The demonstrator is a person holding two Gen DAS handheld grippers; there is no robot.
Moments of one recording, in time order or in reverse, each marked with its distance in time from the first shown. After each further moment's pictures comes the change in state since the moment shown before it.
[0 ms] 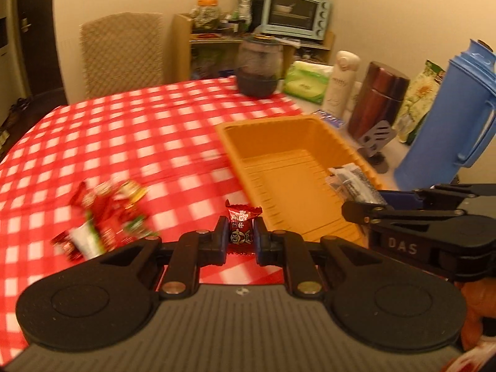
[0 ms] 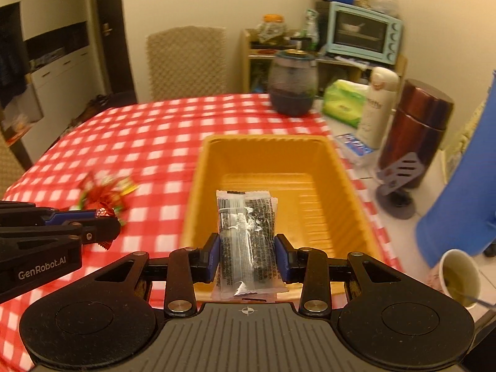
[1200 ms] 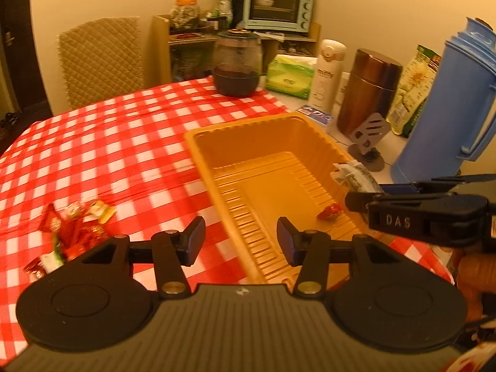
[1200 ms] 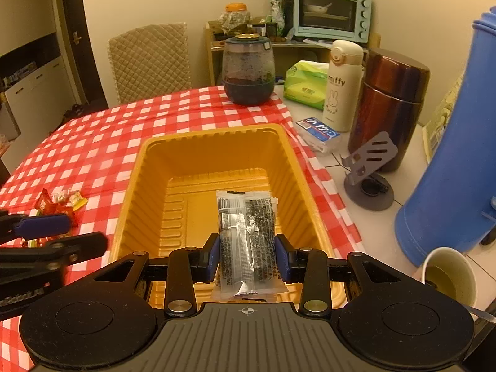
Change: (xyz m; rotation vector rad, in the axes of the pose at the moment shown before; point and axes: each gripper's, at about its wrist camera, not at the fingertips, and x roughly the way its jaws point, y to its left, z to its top) left arm 0.039 -0.020 0.010 0.047 0.006 -0.004; right arm 0.034 -0.058 0.007 0.094 0.032 -0.037
